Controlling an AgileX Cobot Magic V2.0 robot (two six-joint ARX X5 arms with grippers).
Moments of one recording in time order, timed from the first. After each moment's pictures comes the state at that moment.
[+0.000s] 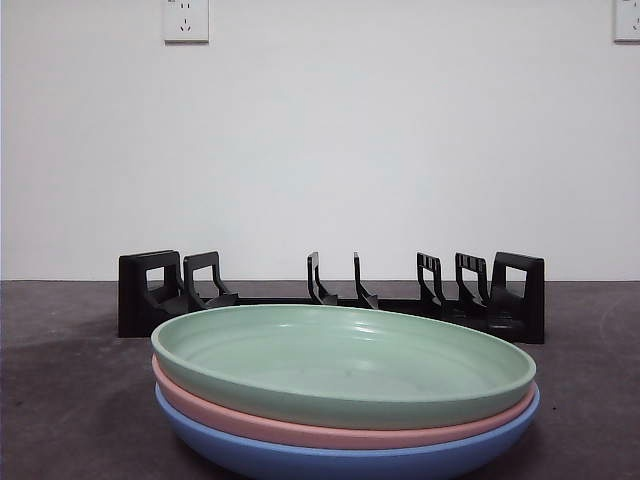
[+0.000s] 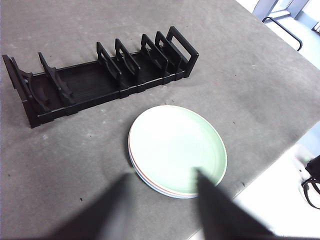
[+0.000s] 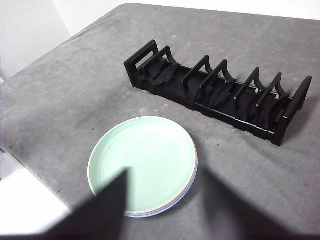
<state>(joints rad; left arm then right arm) -0.61 0.59 1.16 -1.09 0.15 -0.18 0.67 0.35 0.94 -0.98 -0.07 0.23</state>
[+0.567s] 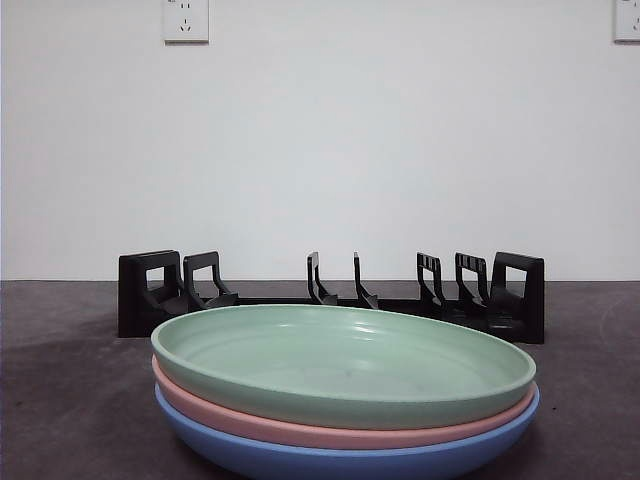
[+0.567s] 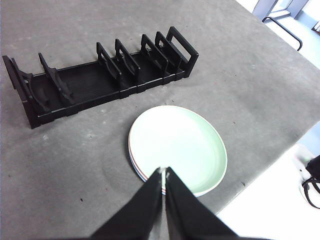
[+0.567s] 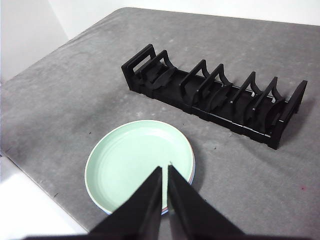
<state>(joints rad) -0.61 0.59 1.16 -1.09 0.15 -0.18 0.67 0.35 0.94 -0.98 -0.06 0.23</state>
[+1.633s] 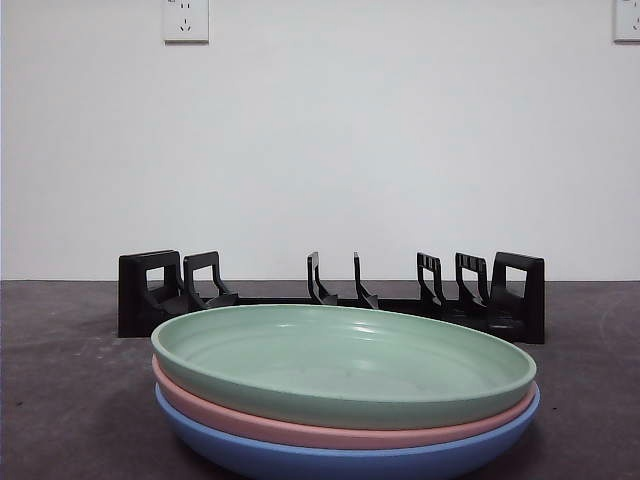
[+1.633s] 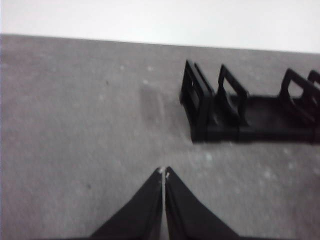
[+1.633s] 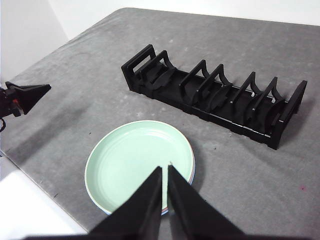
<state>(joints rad) -0.02 0.03 0.03 -0.16 0.13 -0.07 0.67 0.35 0.94 -0.98 -0.06 0.23</state>
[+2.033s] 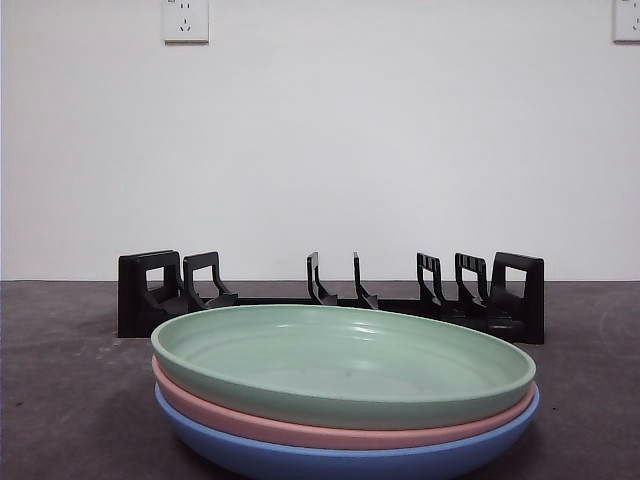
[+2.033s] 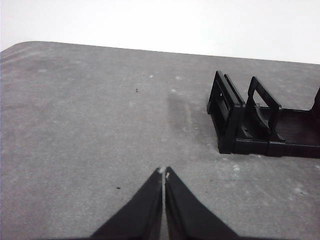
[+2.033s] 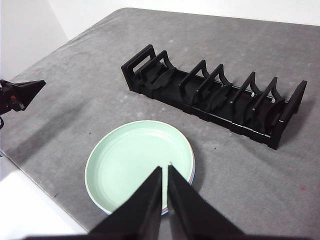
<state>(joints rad) -0.02 0.00 0.03 -0.18 0.02 -0.08 0.67 0.35 0.94 -0.98 -0.06 0.23</state>
